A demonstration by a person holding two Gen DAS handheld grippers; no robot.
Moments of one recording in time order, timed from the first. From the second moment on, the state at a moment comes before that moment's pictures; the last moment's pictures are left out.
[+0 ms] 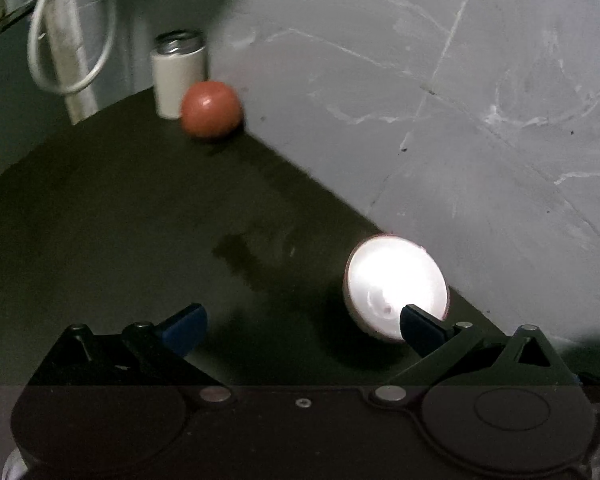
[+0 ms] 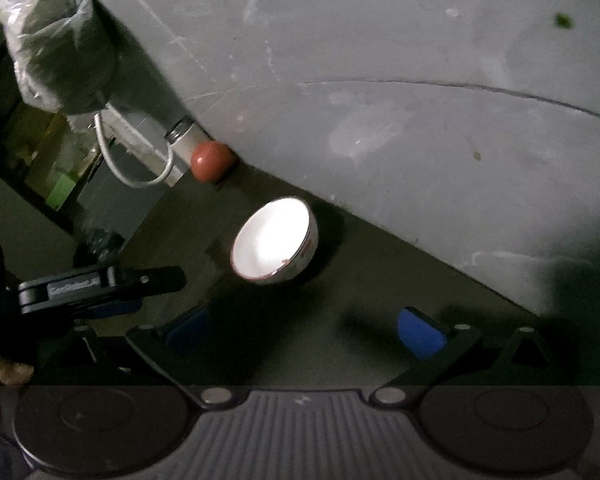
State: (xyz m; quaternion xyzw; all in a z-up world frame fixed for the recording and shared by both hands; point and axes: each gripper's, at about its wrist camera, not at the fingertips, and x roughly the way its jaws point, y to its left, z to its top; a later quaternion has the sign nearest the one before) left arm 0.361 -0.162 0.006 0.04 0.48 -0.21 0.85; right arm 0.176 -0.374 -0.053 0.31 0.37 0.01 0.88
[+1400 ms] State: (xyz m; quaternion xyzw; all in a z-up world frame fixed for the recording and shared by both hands) left arm 0.397 -0.189 -0.033 0.07 0.49 -0.25 0.83; right arm 0.238 -0.360 -0.077 0.27 0.37 -0.02 0.89
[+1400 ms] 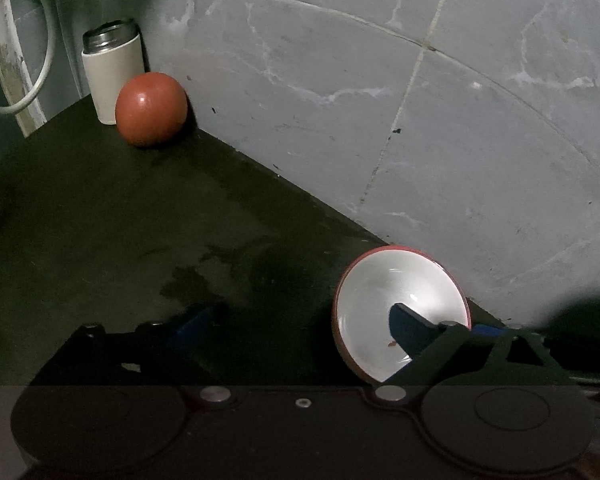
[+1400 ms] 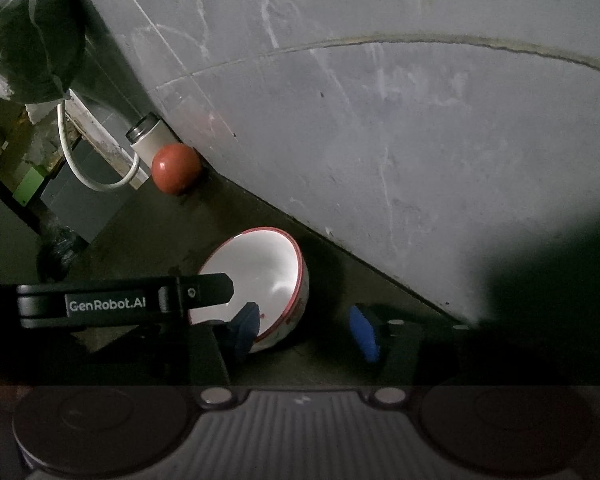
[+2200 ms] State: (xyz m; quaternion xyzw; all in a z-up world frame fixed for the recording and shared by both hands) left arm 0.394 -0.181 -0.039 -0.01 0.52 -0.28 0.81; right arm 0.247 -0.357 -0.076 0.27 0.38 0.00 0.88
